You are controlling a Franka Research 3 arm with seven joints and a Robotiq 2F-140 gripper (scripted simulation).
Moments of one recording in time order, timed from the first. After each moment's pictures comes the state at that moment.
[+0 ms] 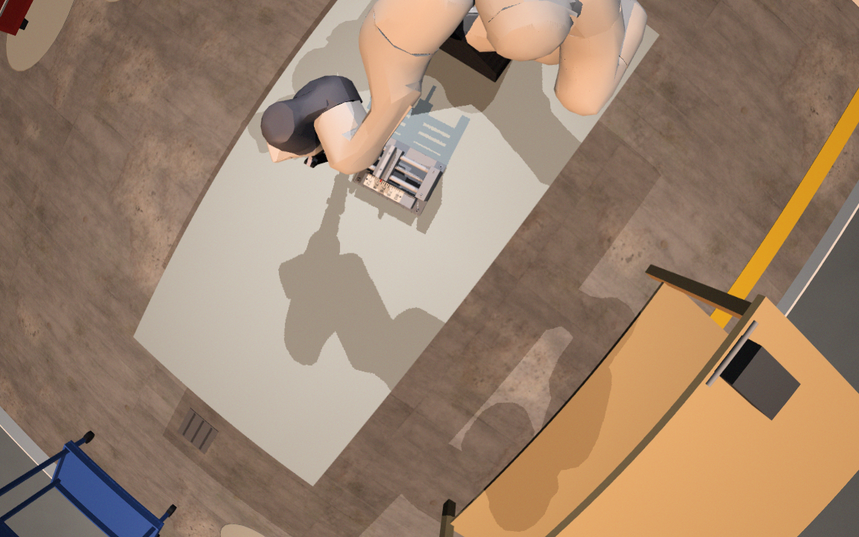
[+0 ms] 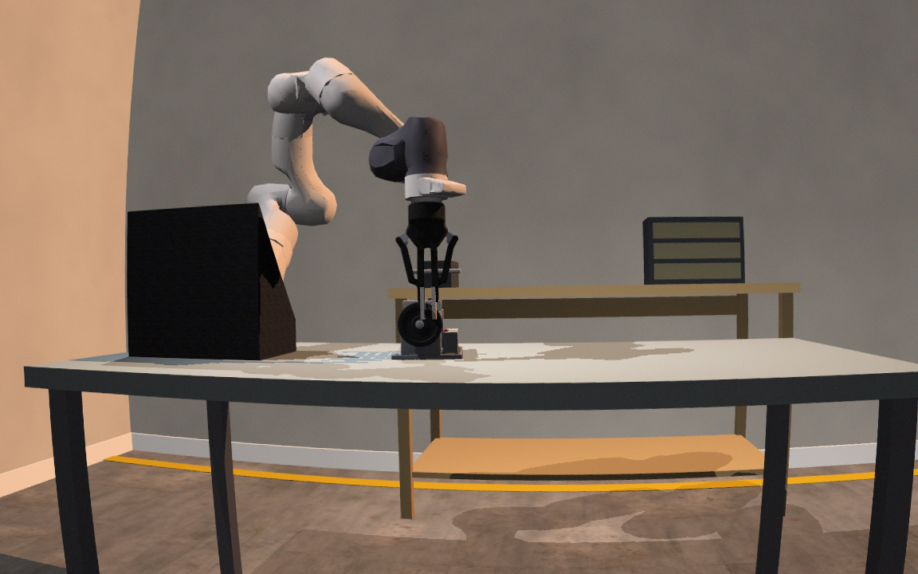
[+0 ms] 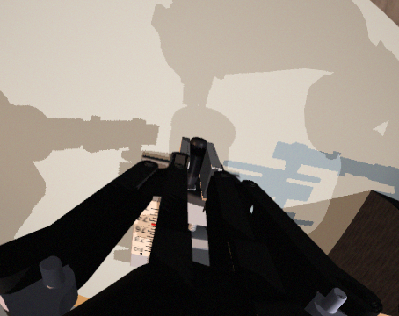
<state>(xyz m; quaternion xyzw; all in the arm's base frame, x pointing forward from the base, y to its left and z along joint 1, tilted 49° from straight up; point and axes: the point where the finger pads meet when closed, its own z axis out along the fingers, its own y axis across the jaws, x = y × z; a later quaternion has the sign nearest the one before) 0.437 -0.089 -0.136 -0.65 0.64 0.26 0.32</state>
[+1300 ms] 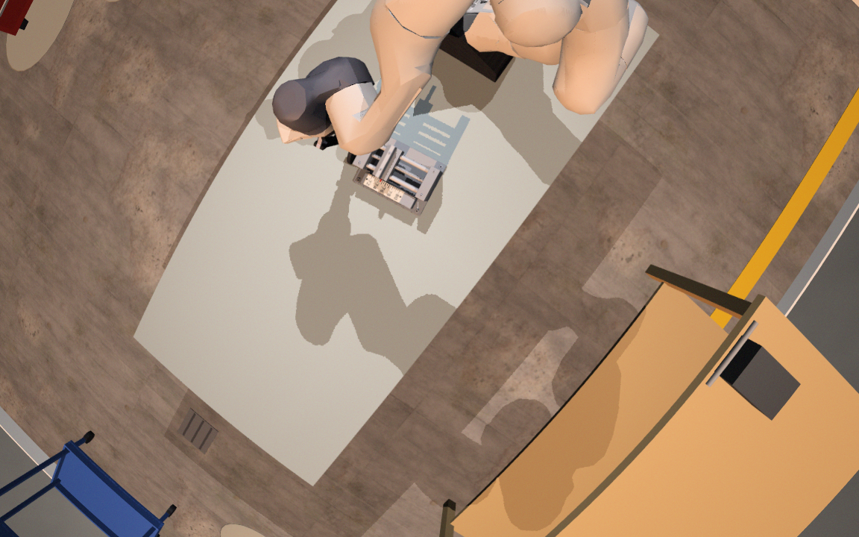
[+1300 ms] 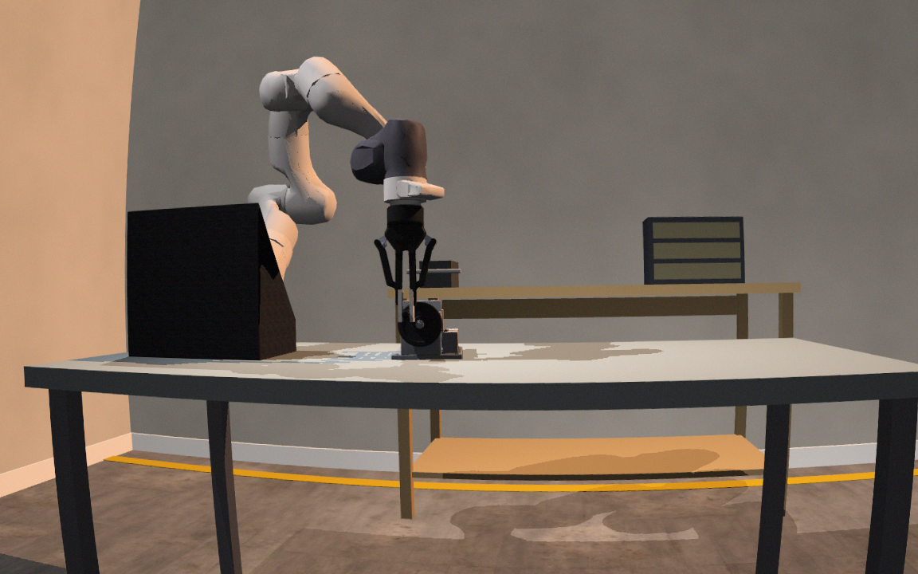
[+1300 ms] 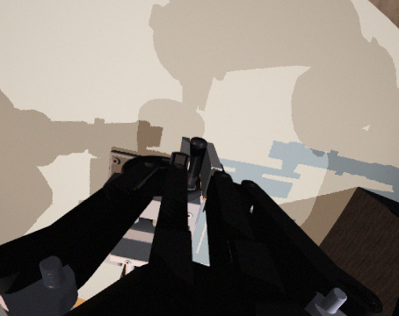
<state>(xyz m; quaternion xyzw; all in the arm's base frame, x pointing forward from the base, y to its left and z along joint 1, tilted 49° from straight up) 0.393 -0.085 -0.143 -0.65 0.64 0.27 0.31</state>
